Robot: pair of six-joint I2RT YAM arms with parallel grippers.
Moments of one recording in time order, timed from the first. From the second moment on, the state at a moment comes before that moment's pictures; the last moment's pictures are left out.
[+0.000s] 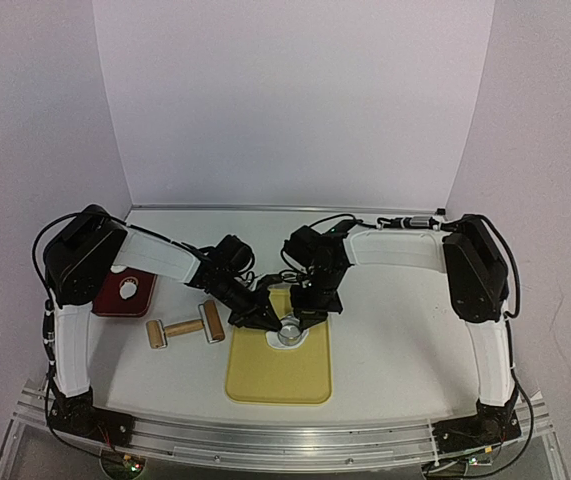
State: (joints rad) left arm -0.75 2.06 1.24 -0.22 0.75 -0.77; right arm 0.85 2.19 1.70 -0.93 -0.20 0.68
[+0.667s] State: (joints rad) left arm -0.82 2.12 1.53 -0.53 0.49 -0.65; right arm 0.87 2.14 1.75 -0.96 -0.04 0.70
